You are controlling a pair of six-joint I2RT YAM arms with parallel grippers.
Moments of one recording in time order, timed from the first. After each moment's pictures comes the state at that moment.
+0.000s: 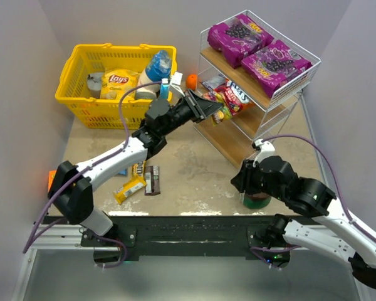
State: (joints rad) left arm -0.71 1.52 1.20 0.50 0.24 -1.06; right arm 0.89 0.69 0.92 -0.86 0.17 0.67
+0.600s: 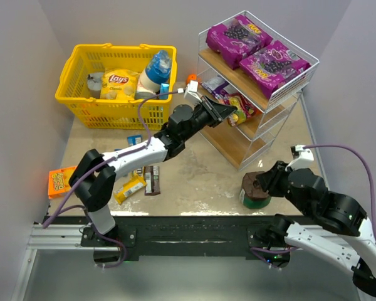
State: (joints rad) left arm -0.81 1.73 1.27 0.56 0.03 -1.14; right arm 0.89 0.49 0.99 -1.09 0.48 0.82
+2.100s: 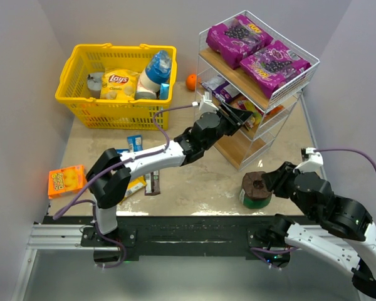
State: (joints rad) left arm -0.96 1.88 1.46 0.40 -0.26 -1.31; right arm 0.89 0.44 1.00 -1.13 0.55 0.87
